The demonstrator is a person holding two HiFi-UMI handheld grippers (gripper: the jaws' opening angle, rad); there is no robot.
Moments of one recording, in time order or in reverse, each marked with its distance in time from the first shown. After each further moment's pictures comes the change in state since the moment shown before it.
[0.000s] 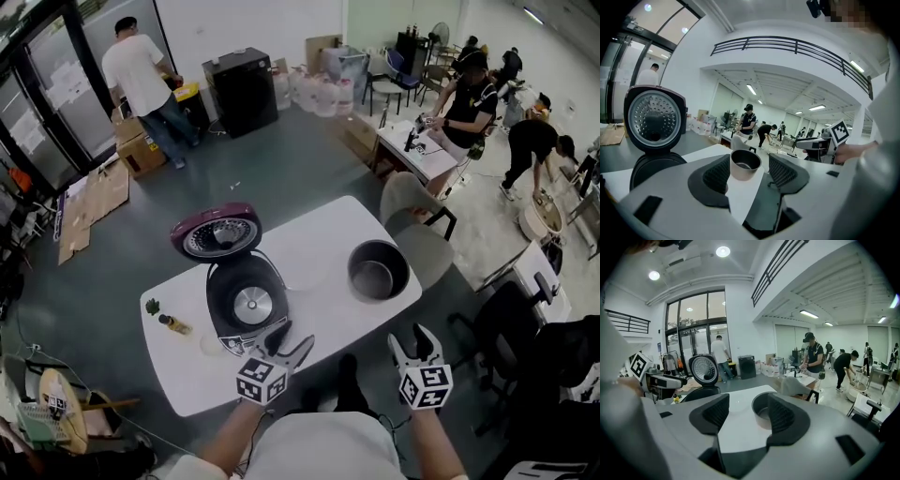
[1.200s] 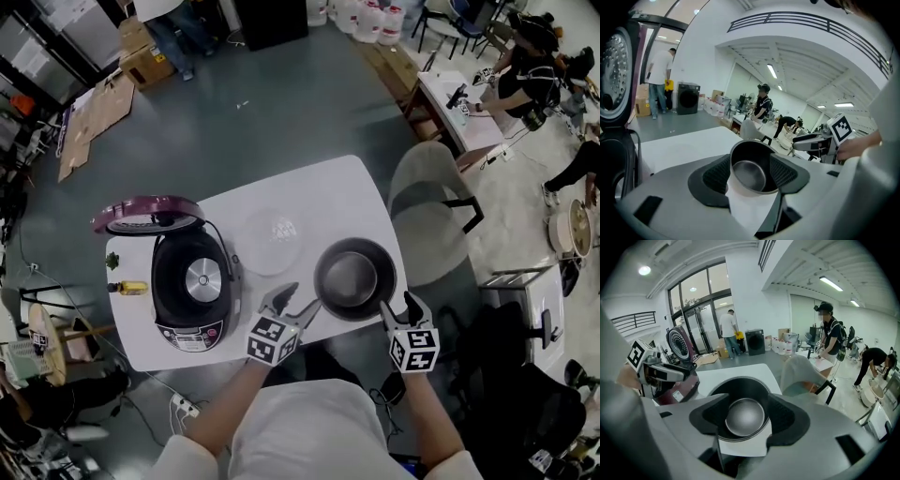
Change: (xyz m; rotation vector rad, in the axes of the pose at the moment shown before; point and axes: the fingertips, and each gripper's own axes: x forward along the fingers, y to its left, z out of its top) left arm 0.279 0.055 -0.033 -0.173 0.191 0.172; right arm 0.240 -0.187 -0.055 -0.065 0.324 0.196
